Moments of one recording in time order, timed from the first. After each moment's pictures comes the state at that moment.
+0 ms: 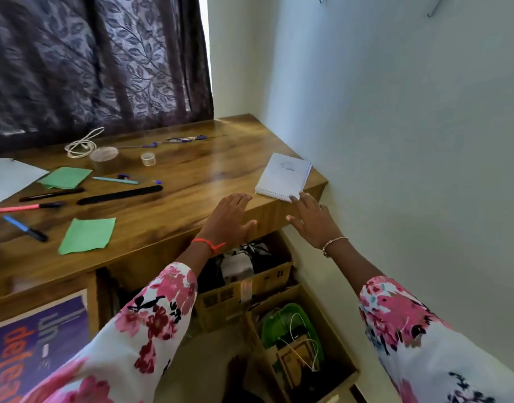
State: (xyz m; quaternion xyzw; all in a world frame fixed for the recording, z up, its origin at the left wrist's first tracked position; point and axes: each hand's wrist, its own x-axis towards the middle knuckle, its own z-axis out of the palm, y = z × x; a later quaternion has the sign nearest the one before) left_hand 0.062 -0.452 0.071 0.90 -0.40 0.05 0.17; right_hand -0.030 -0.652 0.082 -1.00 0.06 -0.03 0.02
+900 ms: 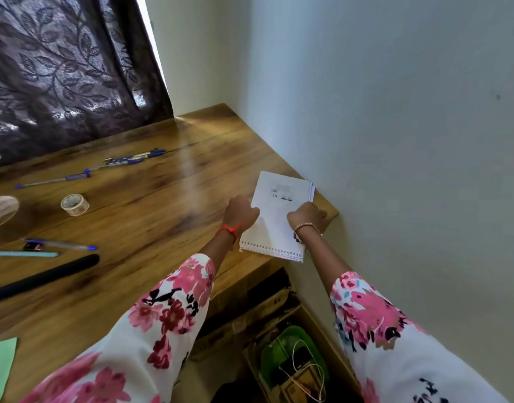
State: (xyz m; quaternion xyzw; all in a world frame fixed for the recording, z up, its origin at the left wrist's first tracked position) left_hand 0.260 -0.613 0.048 0.90 -0.17 -0.18 0.37; right_hand 0.197 -0.736 0.040 -0.83 0.49 0.01 0.28
